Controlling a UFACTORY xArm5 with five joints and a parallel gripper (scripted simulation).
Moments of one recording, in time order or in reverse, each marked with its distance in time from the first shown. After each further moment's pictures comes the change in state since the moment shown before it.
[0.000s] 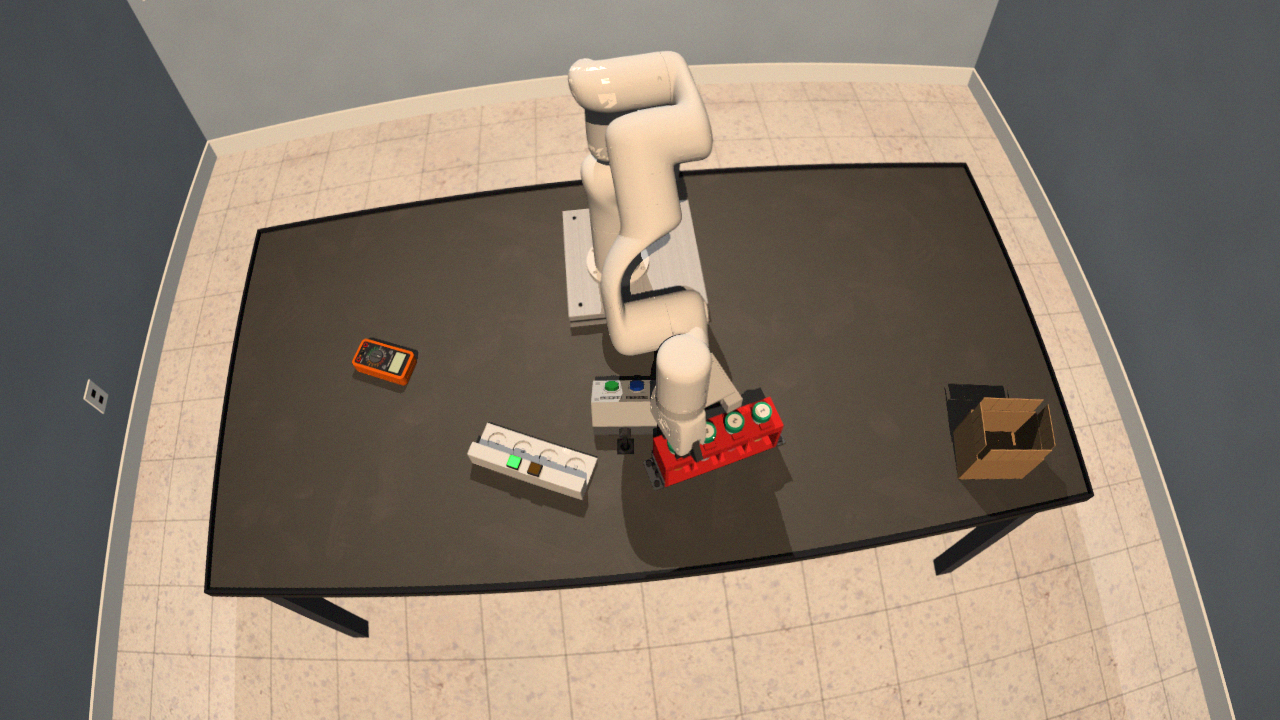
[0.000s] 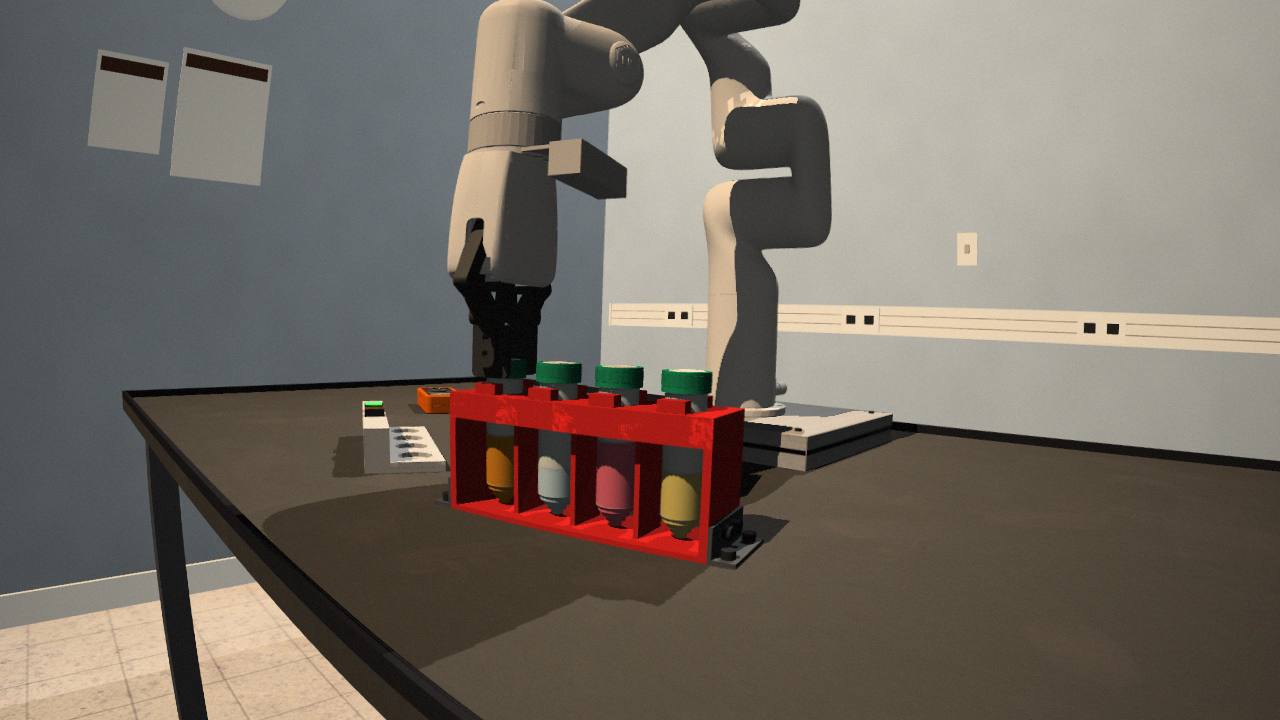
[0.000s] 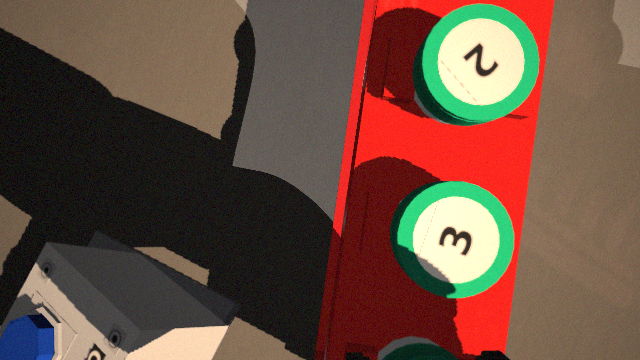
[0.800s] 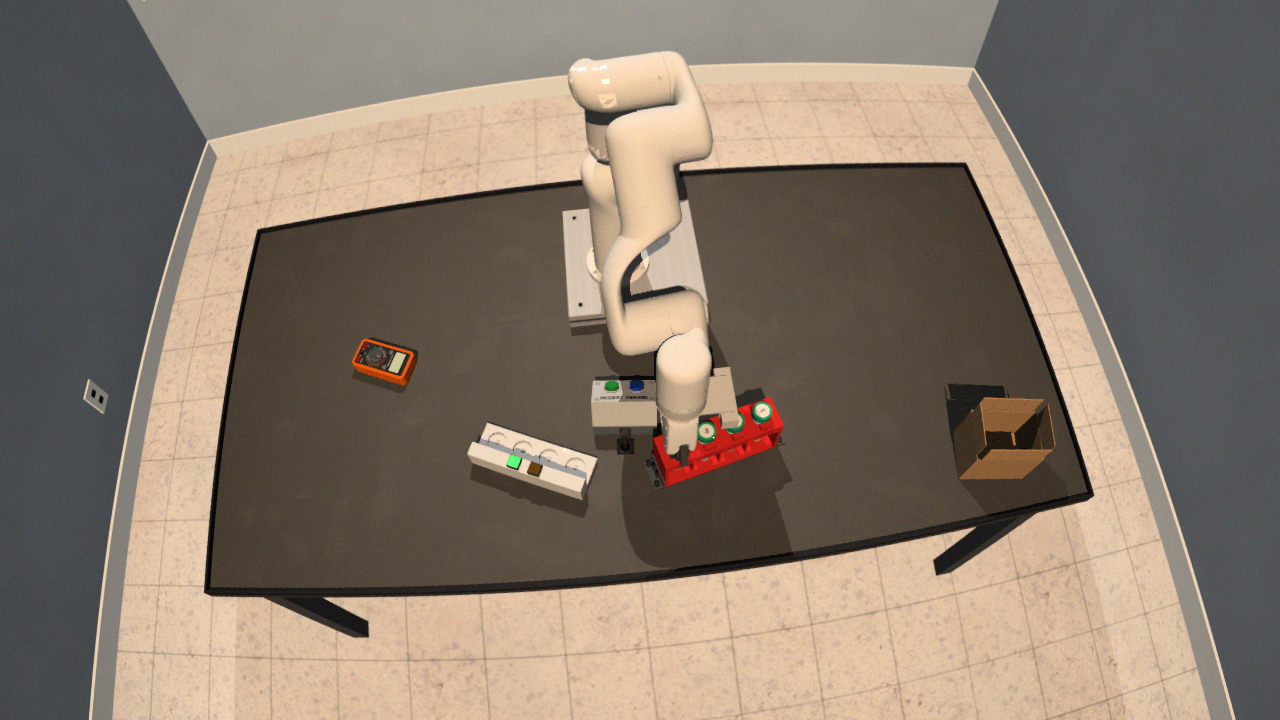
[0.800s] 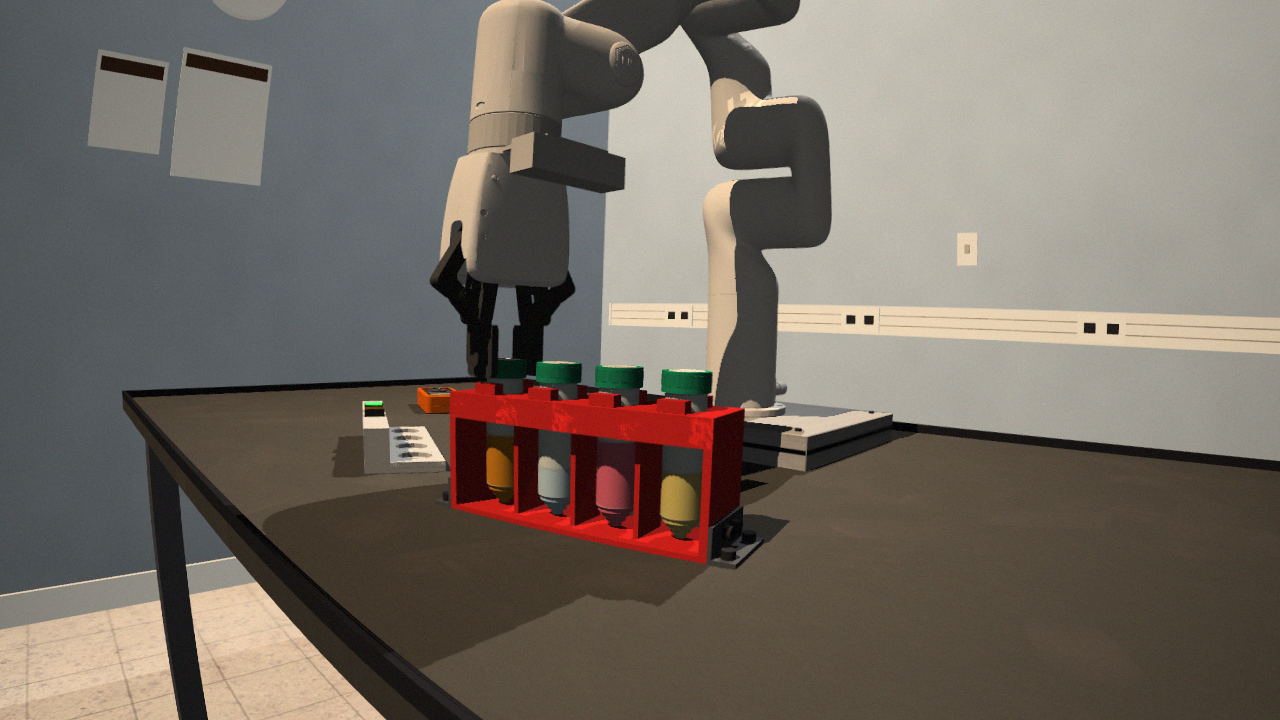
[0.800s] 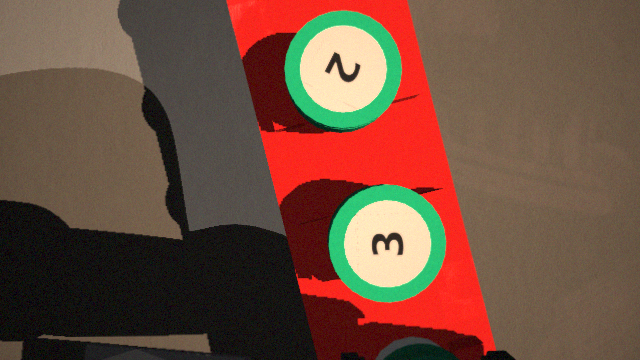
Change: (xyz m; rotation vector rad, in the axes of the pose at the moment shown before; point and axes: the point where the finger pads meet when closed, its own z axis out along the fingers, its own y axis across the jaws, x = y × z) arm 0.000 0.000 0.000 0.001 0.000 0.388
